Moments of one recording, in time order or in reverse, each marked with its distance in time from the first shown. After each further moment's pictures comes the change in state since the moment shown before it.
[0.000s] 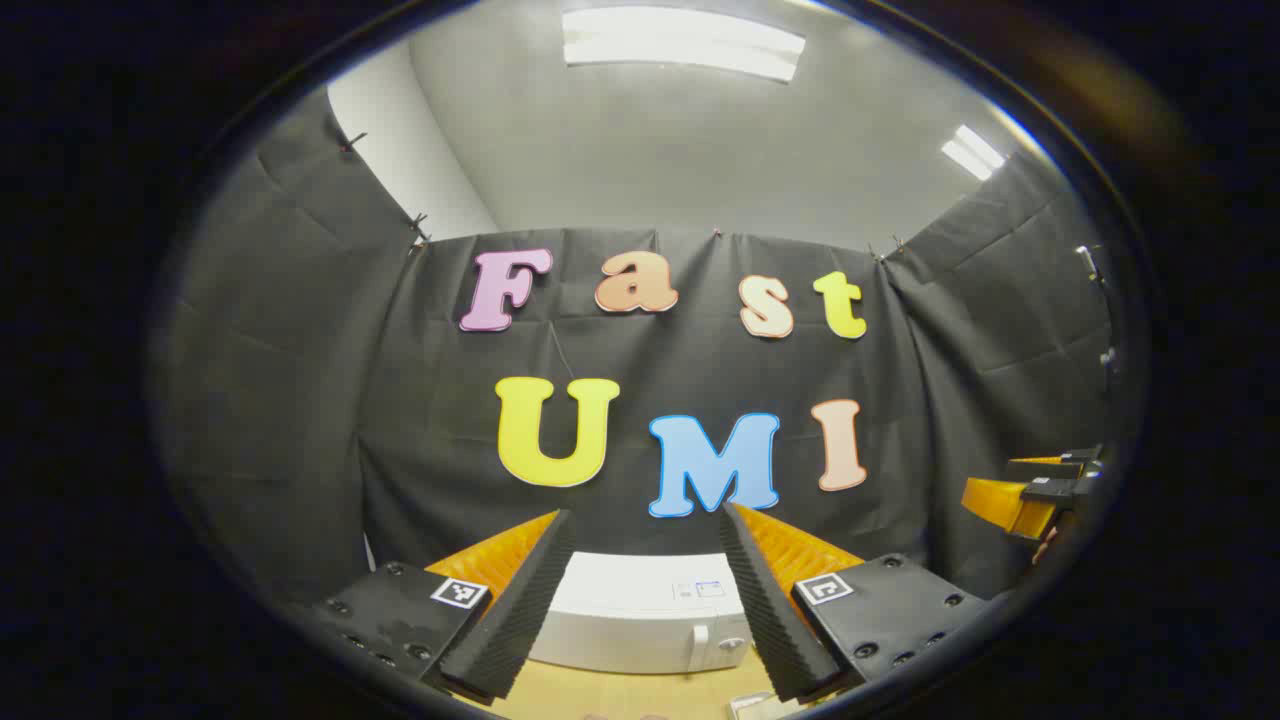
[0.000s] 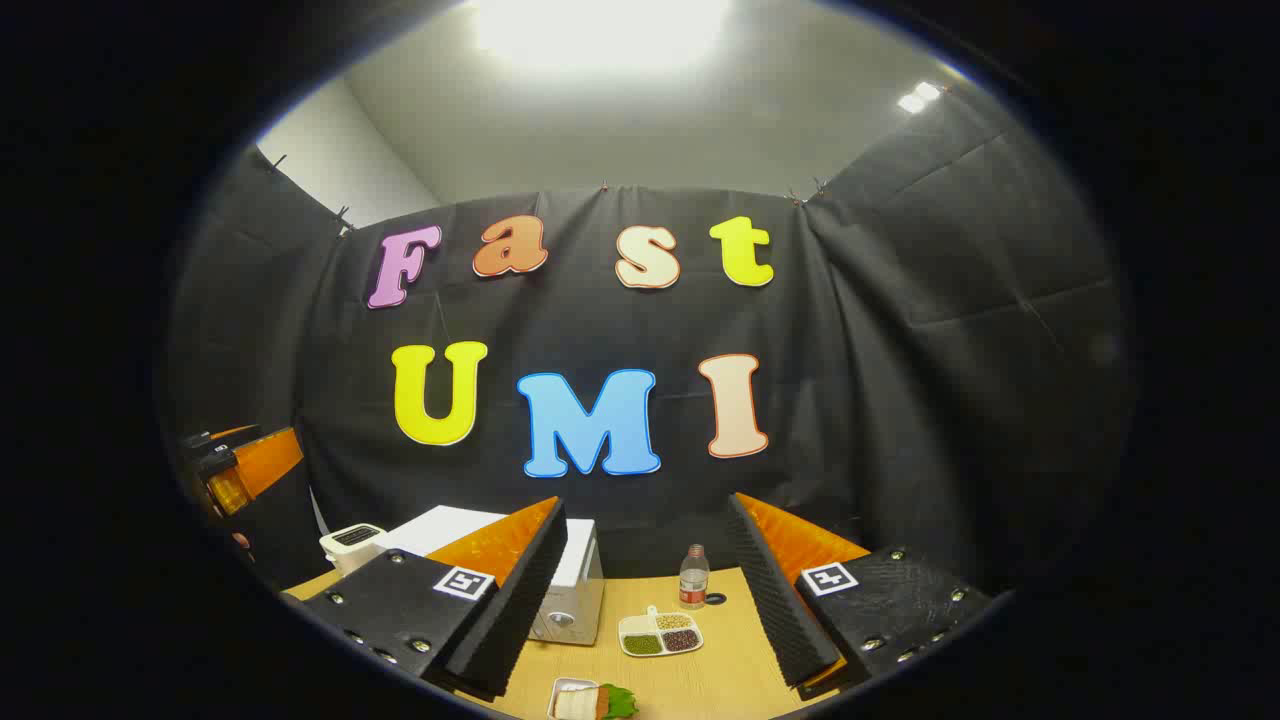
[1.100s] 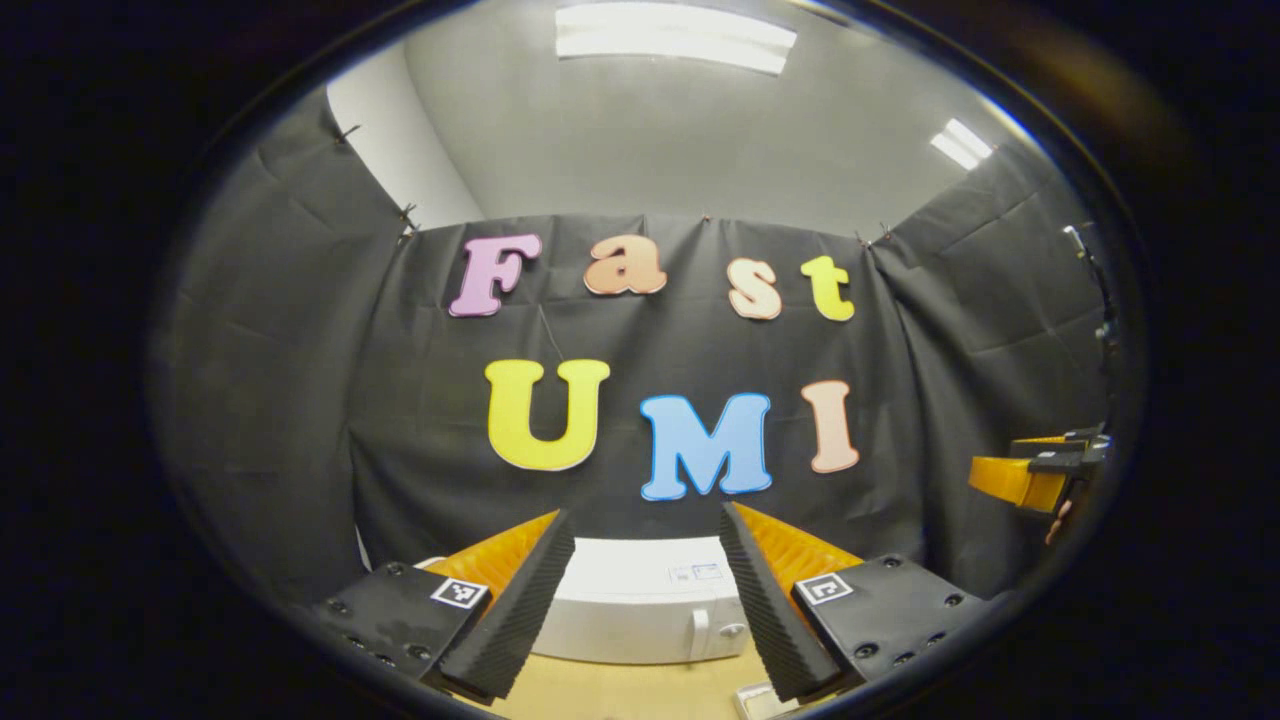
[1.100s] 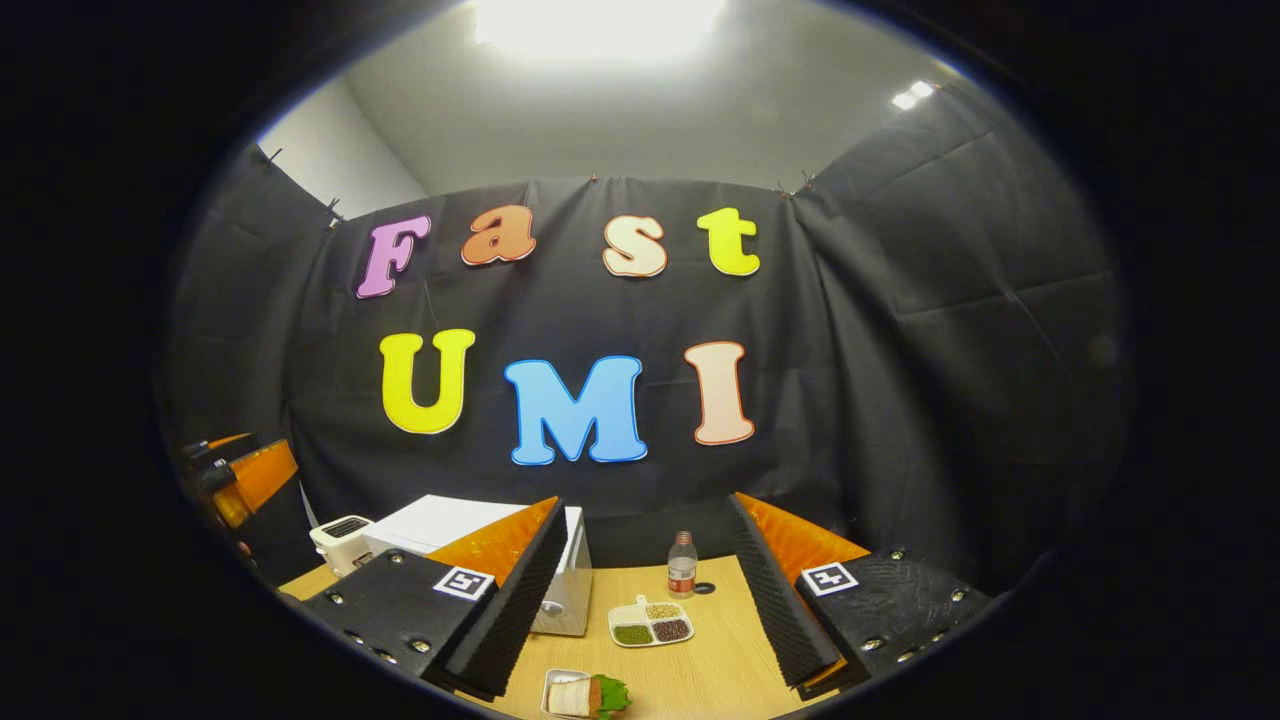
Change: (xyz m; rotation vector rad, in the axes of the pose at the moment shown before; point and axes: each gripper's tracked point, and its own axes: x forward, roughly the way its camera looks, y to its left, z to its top) left arm 0.006 -0.011 -0.062 0.005 0.061 -0.042; right arm 0.000 -0.013 -0.026 0.003 0.025 -0.033
